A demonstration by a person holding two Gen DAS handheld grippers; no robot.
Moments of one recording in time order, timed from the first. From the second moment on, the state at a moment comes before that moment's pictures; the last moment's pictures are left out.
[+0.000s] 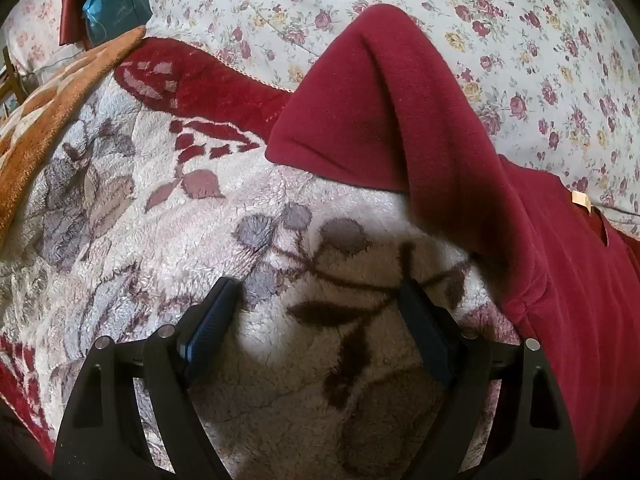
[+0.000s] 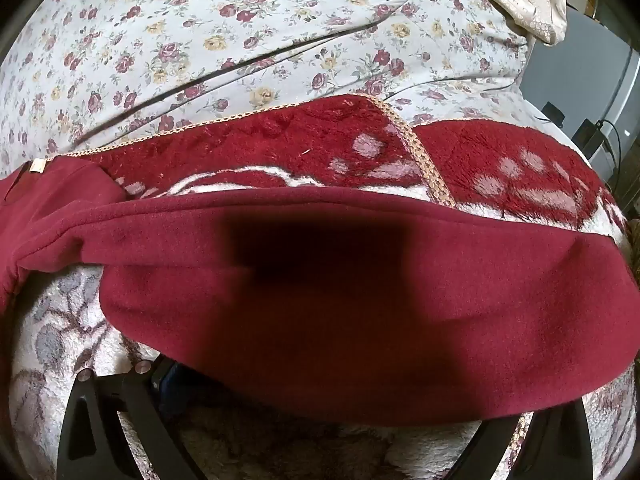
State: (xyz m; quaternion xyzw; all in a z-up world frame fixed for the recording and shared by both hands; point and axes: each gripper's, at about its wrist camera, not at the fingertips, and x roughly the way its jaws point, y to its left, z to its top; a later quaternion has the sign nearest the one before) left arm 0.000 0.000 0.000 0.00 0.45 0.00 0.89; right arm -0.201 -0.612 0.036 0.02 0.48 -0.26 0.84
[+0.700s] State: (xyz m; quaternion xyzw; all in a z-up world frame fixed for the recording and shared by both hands) left arm 0.000 0.000 0.000 0.00 0.45 0.00 0.89; right arm -0.200 -0.611 0.037 0.02 0.48 -0.26 0.84
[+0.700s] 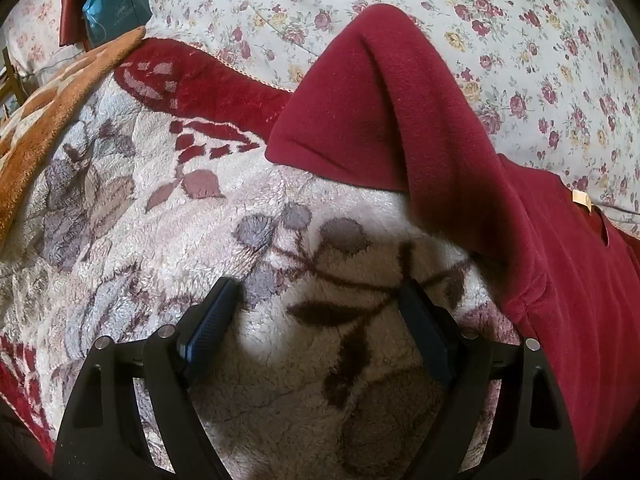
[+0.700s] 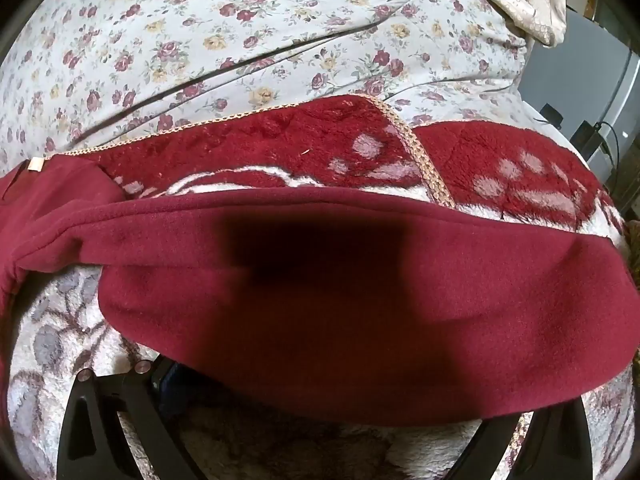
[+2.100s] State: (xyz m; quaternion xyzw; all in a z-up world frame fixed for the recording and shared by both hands) left arm -0.060 -0.004 0.061 0.00 0.39 -0.05 0.92; right arm -0.156 -0.298 0.151 0.09 0.47 0.02 0.88
